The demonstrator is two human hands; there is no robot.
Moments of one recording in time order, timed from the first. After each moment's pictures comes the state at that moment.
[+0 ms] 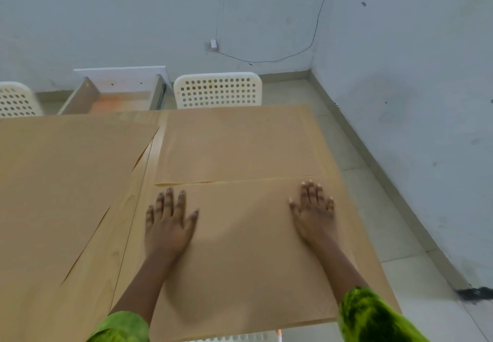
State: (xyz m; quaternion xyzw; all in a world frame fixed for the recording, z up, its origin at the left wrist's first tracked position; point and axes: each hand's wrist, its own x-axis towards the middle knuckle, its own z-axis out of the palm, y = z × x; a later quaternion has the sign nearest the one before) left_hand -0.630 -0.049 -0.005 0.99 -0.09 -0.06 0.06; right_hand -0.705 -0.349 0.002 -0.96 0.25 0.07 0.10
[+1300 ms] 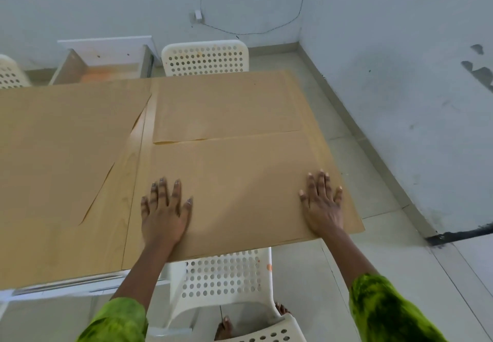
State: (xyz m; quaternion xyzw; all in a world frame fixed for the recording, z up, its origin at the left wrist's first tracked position) left_hand -0.720 -0.024 -0.001 0.99 -0.08 -0.06 0.04; right_hand -0.827 -0.346 0.008 -0.95 0.27 0.09 0.11
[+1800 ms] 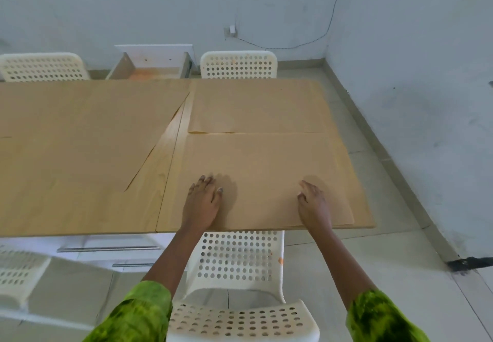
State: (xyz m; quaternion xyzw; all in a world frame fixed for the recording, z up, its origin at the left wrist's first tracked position) left_hand -0.771 -0.033 0.044 0.96 -0.12 -0.07 0.25; right_hand -0.846 -0.267 0.048 -0.90 0.25 -0.02 0.37
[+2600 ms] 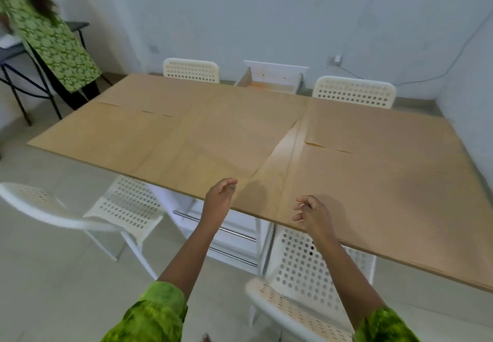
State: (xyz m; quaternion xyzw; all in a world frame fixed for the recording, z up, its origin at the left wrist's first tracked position) left_hand -0.807 0.190 0.091 0.79 0.14 0.00 0.59; right_hand -0.811 -0.023 0.064 -0.76 0.17 0.08 0.63
